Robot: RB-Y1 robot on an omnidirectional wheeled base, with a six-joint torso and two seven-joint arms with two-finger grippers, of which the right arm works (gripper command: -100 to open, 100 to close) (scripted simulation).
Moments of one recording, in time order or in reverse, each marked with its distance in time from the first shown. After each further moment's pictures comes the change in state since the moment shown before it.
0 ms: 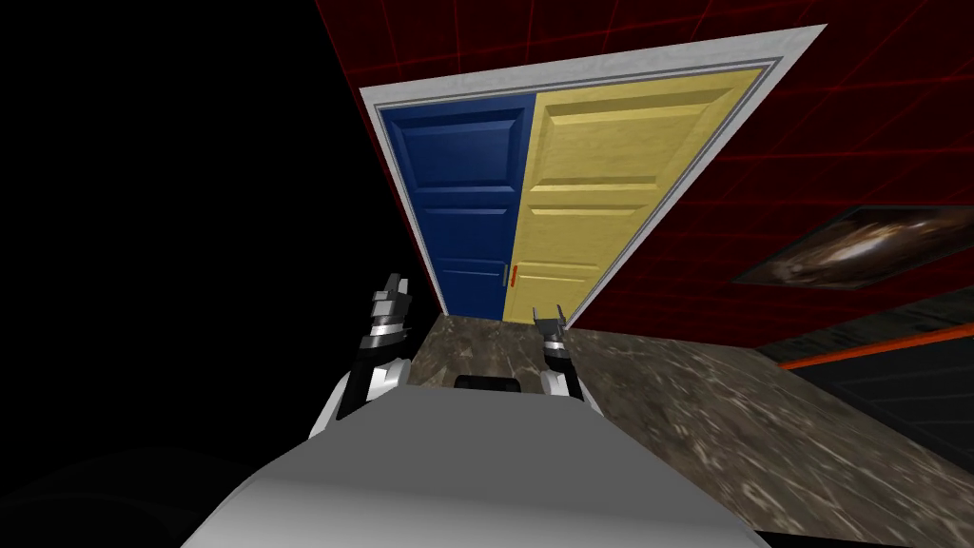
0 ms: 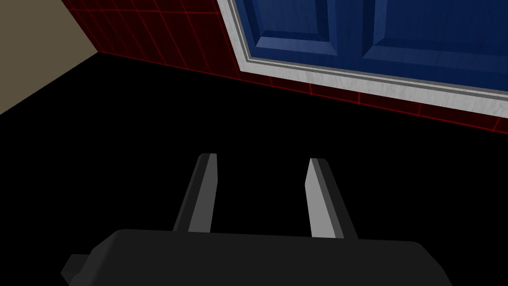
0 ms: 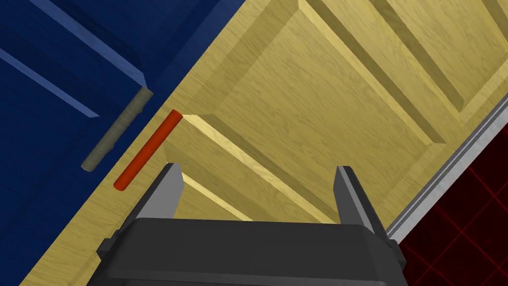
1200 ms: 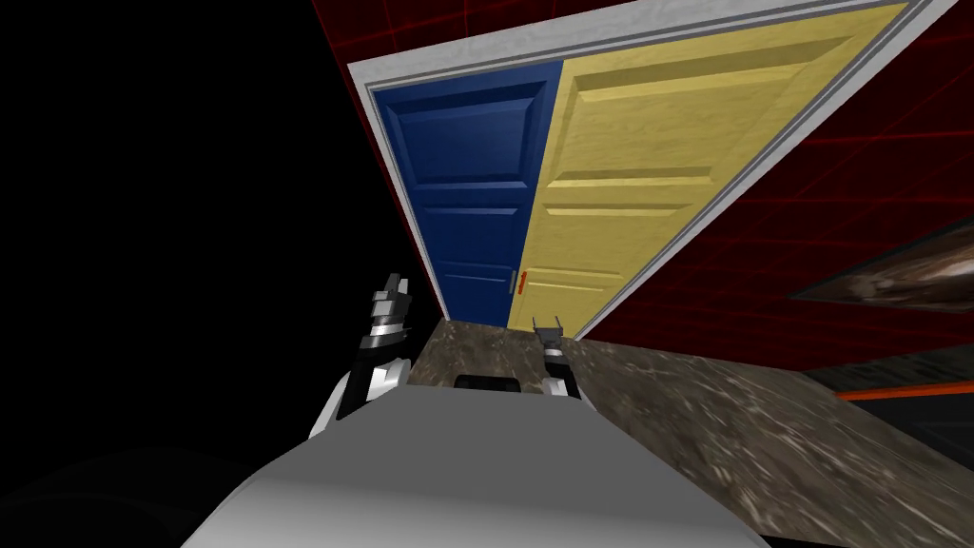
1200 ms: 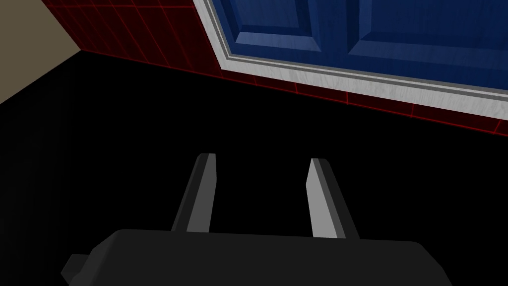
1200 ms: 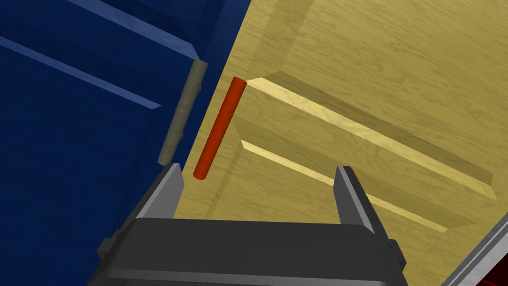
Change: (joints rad) arm -0.056 -0.049 0.039 0.250 -0.111 -0.039 -0.275
